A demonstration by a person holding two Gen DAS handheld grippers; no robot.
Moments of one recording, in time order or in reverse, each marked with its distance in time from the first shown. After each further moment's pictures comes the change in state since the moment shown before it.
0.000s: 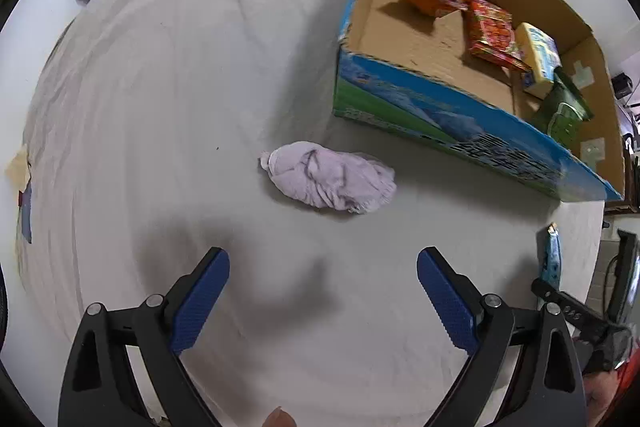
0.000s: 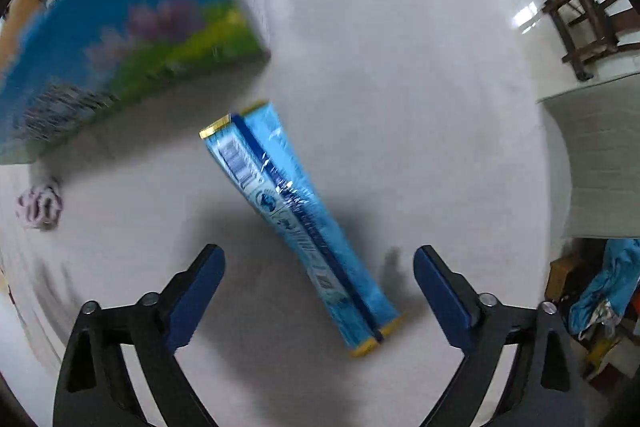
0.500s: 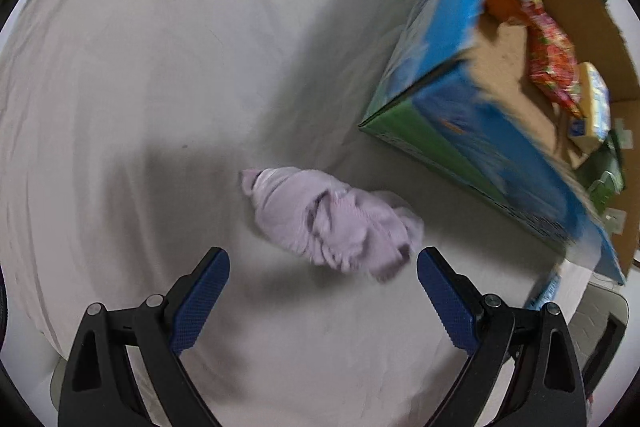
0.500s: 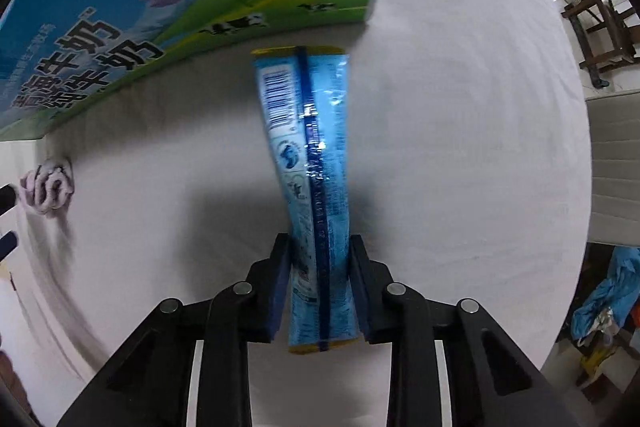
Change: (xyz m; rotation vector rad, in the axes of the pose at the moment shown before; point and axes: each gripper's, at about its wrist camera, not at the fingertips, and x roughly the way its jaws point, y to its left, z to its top) left arm 0.073 0.022 0.047 -0.159 0.162 -0.081; right arm 0.007 0.048 -0.010 -0.054 0.029 0.035
